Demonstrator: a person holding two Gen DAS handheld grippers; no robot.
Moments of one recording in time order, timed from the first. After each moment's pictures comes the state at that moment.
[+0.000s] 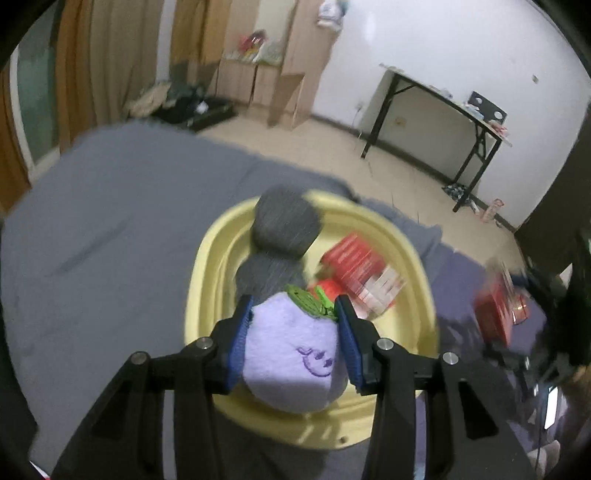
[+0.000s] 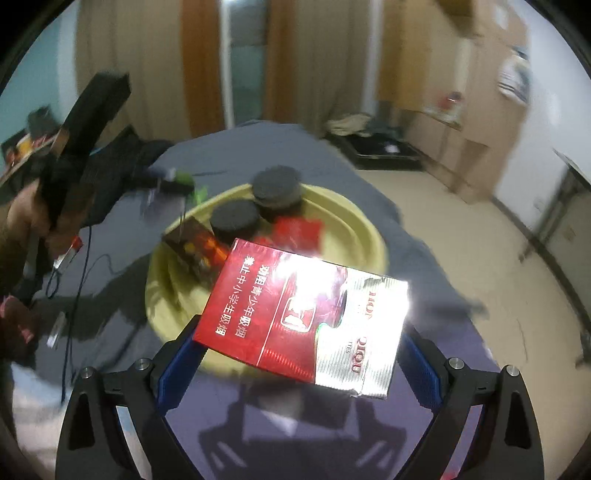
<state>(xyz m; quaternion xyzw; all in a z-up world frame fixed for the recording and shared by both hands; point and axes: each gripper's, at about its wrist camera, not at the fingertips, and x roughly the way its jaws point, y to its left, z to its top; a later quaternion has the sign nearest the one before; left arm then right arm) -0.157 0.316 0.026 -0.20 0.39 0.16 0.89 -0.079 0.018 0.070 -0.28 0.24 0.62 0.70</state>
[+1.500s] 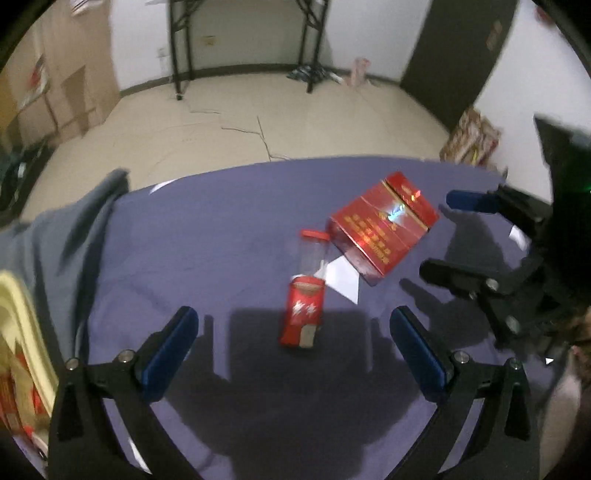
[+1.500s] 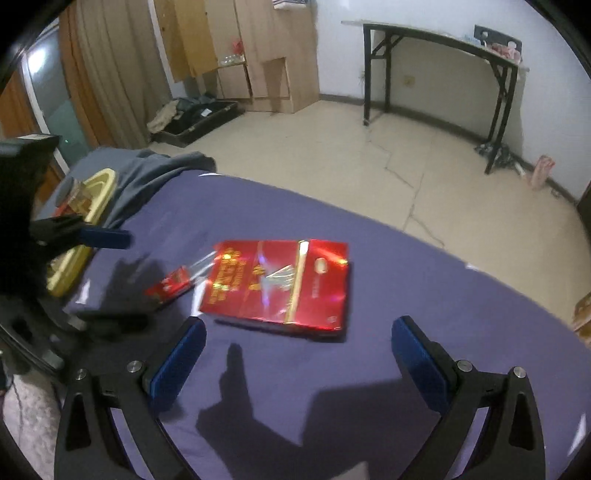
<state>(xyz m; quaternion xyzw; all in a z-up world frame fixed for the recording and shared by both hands) 0.066 -0.010 -0.031 0.01 0.51 -0.12 0.85 0.063 -0.207 -0.004 -0.11 0.40 0.36 0.84</state>
